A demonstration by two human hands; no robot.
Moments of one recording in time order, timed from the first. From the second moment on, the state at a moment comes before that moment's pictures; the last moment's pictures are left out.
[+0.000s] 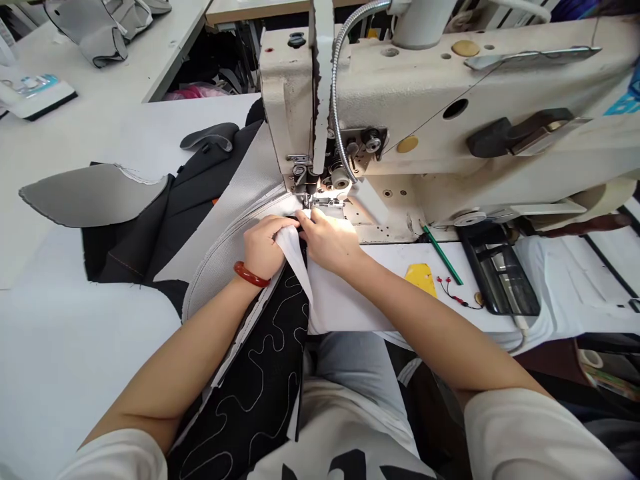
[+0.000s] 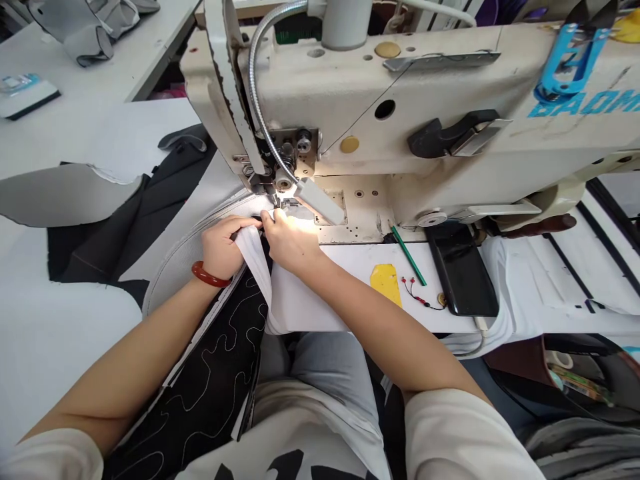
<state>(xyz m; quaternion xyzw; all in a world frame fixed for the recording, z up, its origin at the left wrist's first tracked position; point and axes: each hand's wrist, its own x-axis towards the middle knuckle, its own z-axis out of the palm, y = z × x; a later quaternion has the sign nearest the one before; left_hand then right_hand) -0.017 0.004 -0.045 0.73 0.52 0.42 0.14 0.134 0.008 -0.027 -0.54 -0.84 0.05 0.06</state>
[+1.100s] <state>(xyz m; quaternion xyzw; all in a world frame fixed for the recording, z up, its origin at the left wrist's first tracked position) 0.015 0.032 -0.004 0.80 0.58 -0.06 0.15 0.165 0.022 -0.067 -0.47 -0.84 0.18 0.20</state>
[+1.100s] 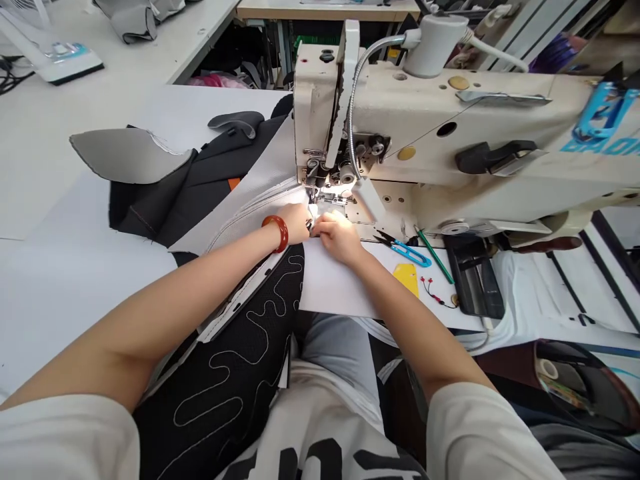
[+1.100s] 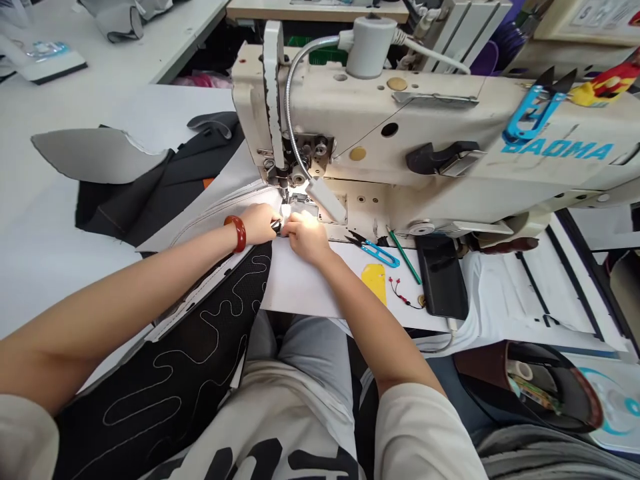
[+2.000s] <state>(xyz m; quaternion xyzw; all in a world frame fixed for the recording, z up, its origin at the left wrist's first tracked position) 0.022 0.007 -0.018 0.80 0.58 -0.08 0.14 0.146 0.042 -0.068 -0.55 -0.77 0.21 0.24</state>
